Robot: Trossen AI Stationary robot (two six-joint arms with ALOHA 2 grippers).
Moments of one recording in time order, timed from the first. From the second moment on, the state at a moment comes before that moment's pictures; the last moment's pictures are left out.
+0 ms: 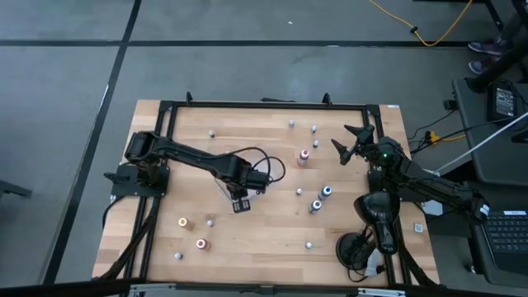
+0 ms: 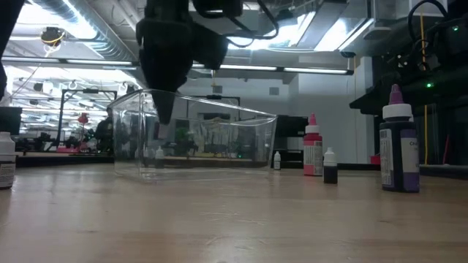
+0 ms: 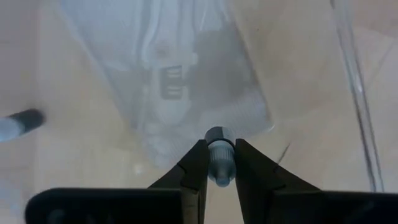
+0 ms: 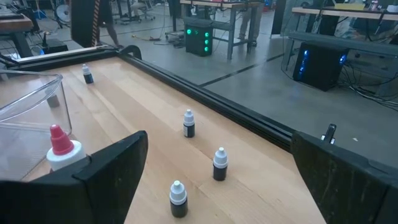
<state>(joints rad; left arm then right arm) -0.13 1.85 1.43 -1.07 -0.05 -0.42 -0.56 0.21 0.01 0.05 0.18 0.02</state>
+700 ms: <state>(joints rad) -0.14 1.88 1.33 -0.93 -0.08 -0.44 -0.56 0.21 0.01 0.05 0.18 0.02</state>
